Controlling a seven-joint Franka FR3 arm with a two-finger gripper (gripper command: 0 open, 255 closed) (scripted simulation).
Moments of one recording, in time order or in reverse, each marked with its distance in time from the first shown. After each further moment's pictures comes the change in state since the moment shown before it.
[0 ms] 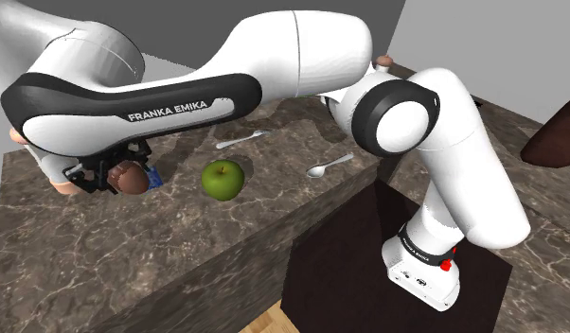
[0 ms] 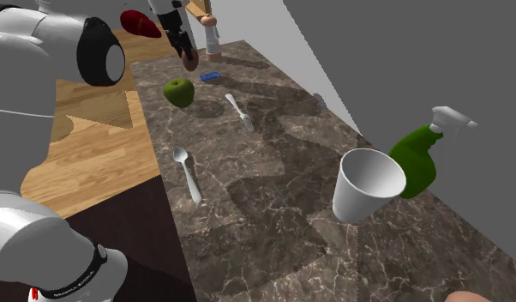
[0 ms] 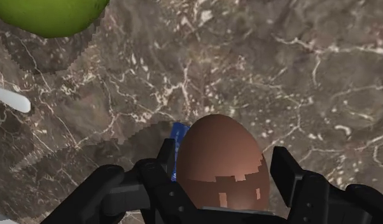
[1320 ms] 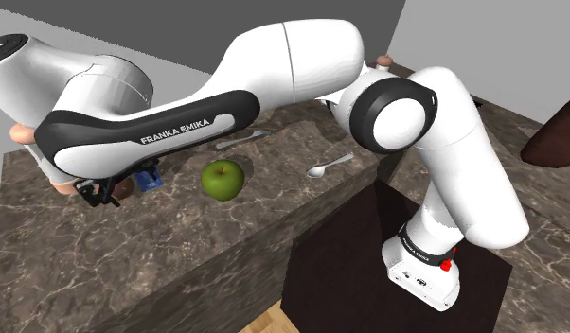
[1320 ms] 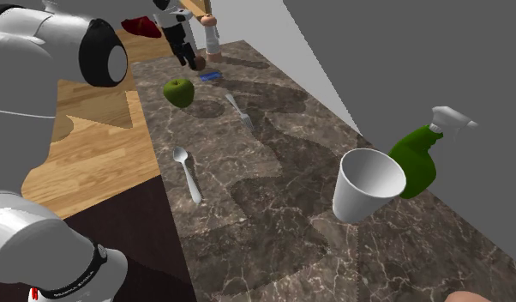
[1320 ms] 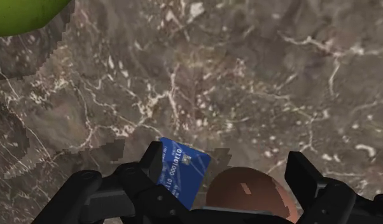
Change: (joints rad) arm -0.024 0.000 0.001 -0.112 -0.007 0.106 0.028
